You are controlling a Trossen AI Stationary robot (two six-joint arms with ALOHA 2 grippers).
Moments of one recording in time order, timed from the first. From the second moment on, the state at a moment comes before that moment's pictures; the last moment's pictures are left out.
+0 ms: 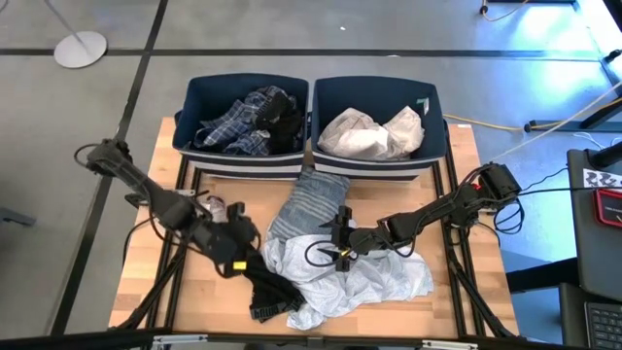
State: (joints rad) left arm -0.60 1.26 1.10 -0.80 -0.43 -0.58; right arm 0.37 1.69 0.87 0.27 0.40 0.13
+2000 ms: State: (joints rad) left arm -0.73 1.63 0.70 -0.24 -0.25 -0.75; right arm 0.37 1.69 0.87 0.29 0.40 0.12
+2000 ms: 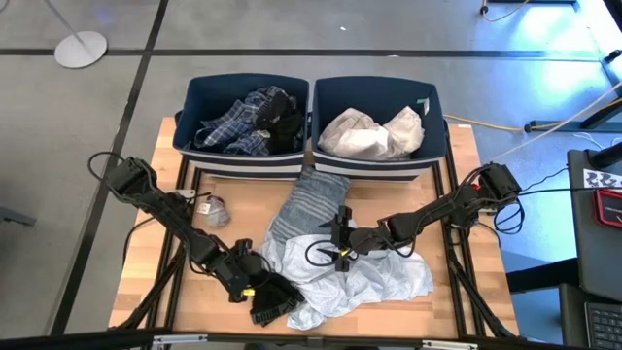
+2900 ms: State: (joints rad) left arm -0.68 1.23 0.98 -0.52 -0.54 -0.38; right arm 0.36 1.69 0.87 0.29 0.40 0.12
